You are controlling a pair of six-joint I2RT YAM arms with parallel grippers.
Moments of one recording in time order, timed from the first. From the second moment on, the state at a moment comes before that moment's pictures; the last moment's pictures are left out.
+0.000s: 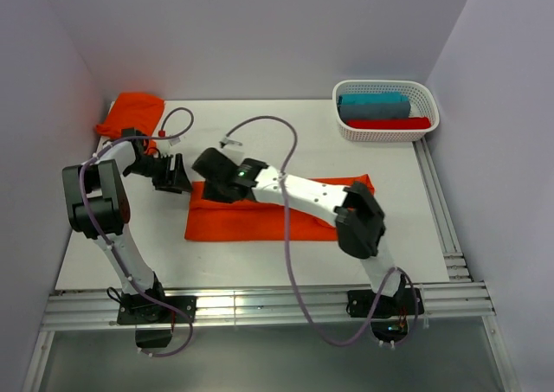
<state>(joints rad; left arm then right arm) 0.17 1.93 1.30 -0.80 0.72 0.32 1.04 1.99 1.75 -0.67 0.30 1.08</state>
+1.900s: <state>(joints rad) 0.10 2.03 1.32 -0.76 0.76 0.28 1.22 2.44 2.07 -0.69 0.24 1.17</state>
